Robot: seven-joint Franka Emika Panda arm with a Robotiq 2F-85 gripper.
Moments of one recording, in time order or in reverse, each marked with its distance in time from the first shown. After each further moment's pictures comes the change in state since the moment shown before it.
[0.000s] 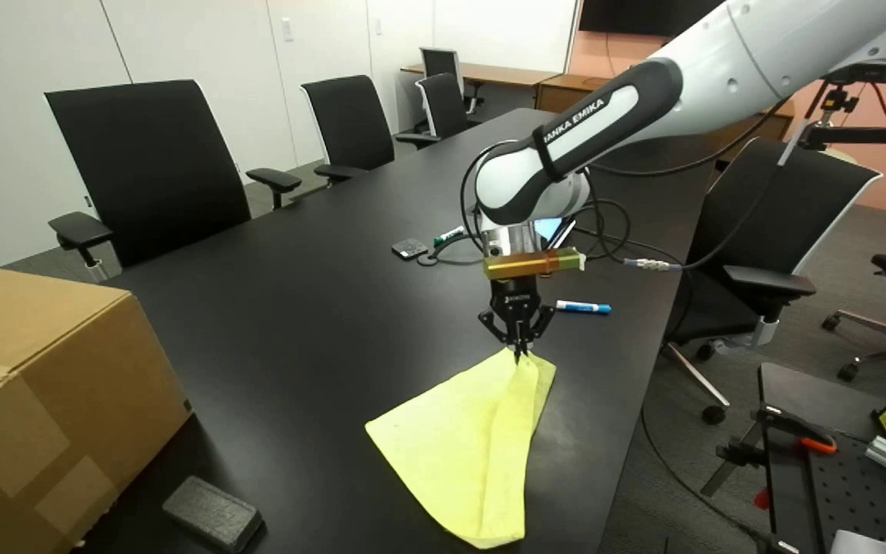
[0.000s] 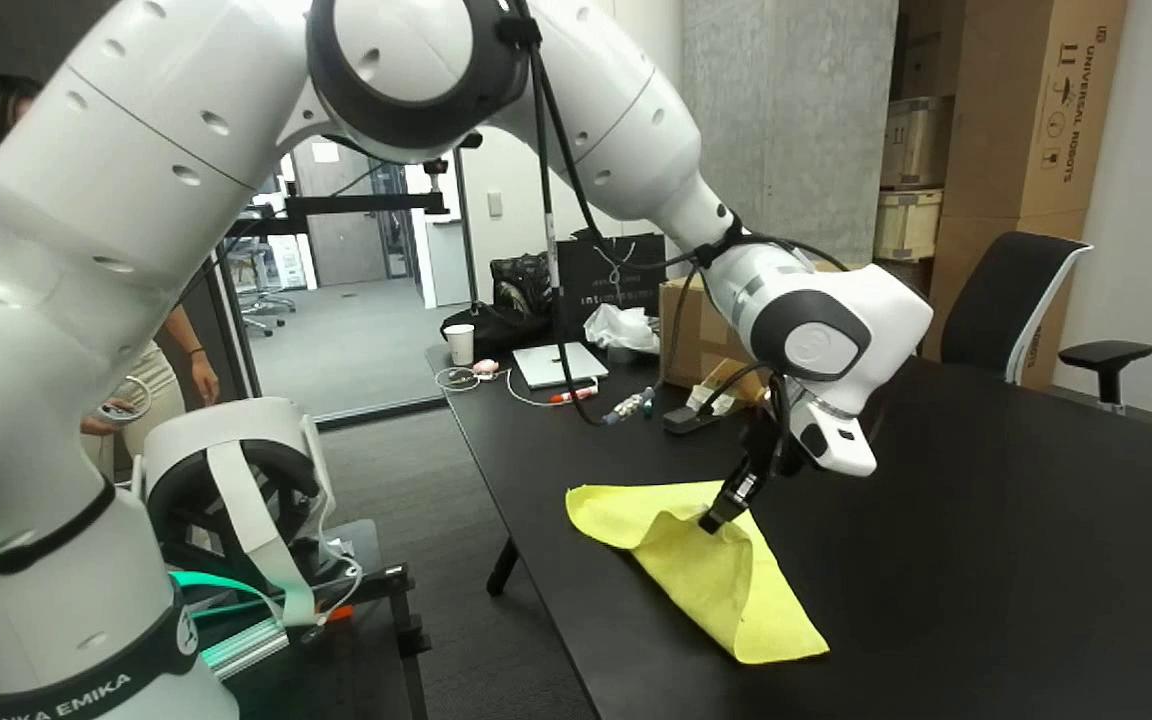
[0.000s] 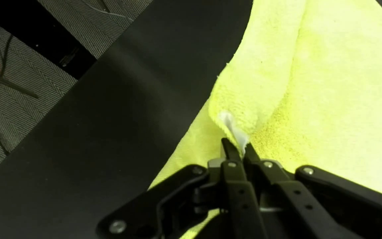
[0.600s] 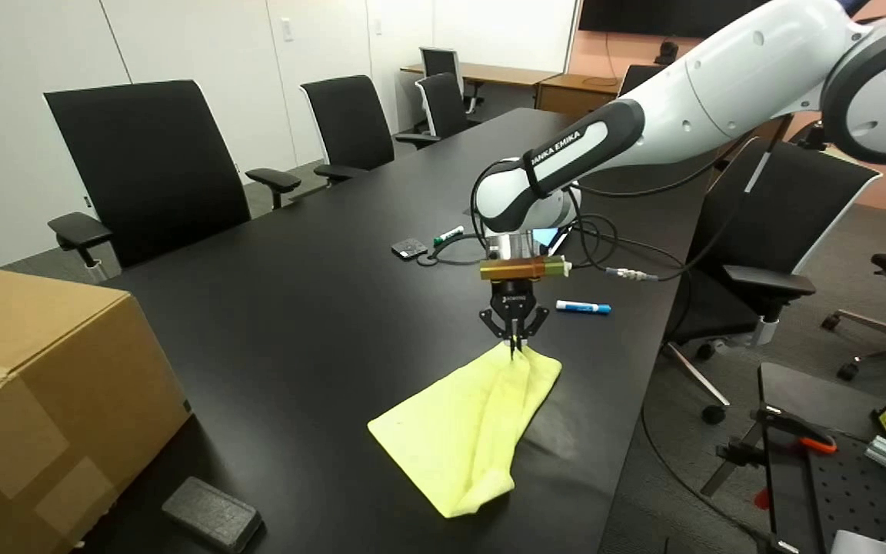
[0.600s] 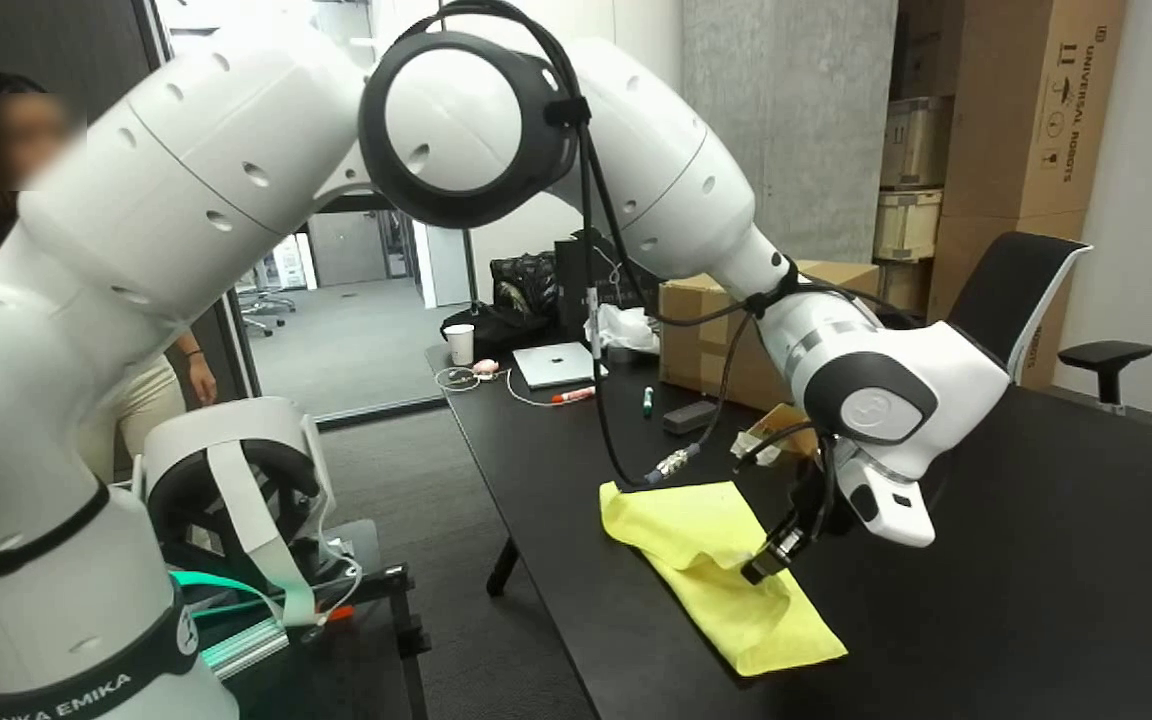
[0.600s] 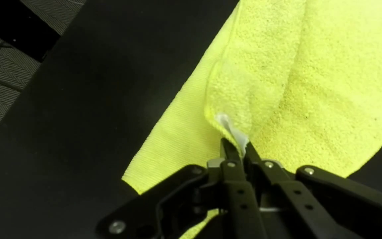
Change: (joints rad) arm -0.074 0.155 -0.021 0.162 0.032 -0.004 0.072
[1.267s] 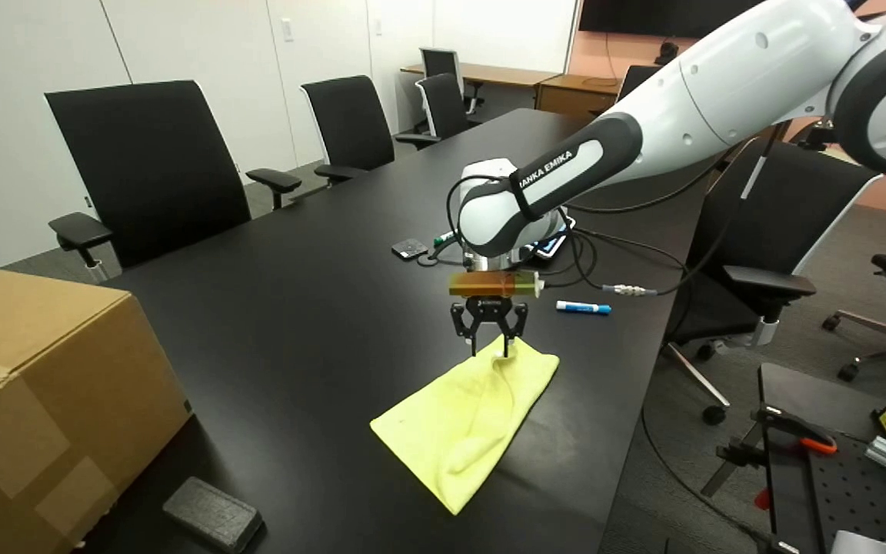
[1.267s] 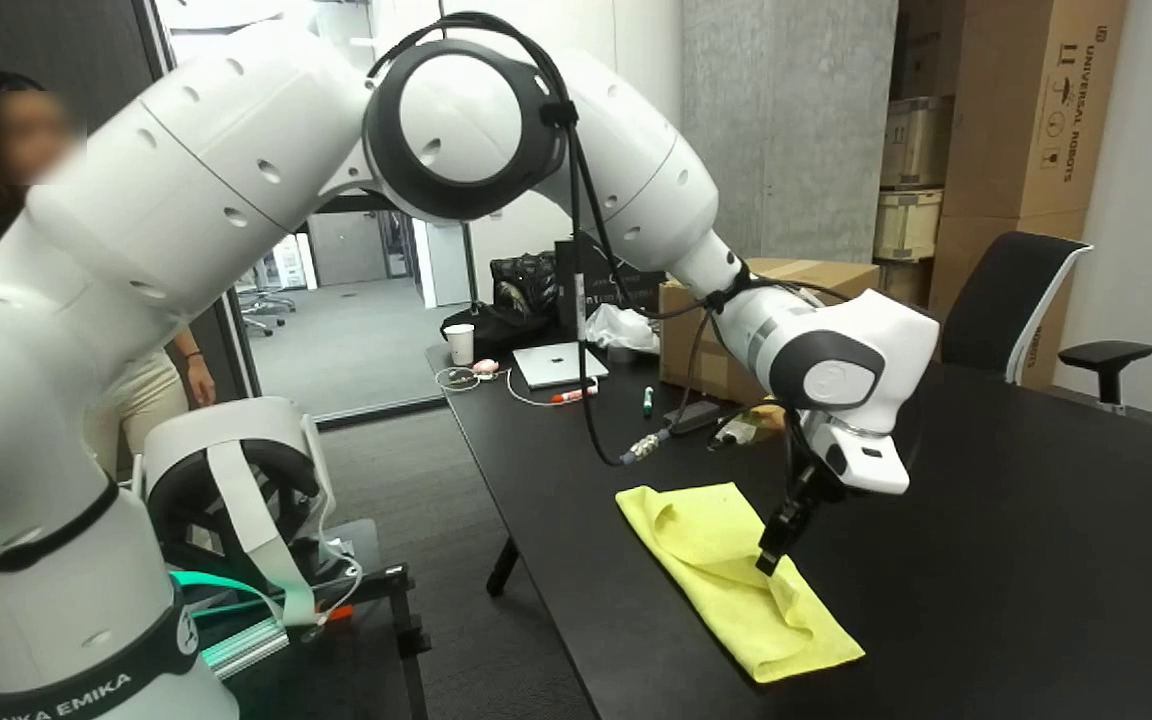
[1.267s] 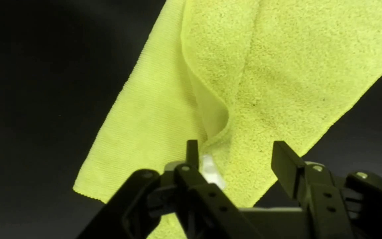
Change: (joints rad) arm 0.119 -0.009 -0.029 -0.015 -0.094 0.207 0.196
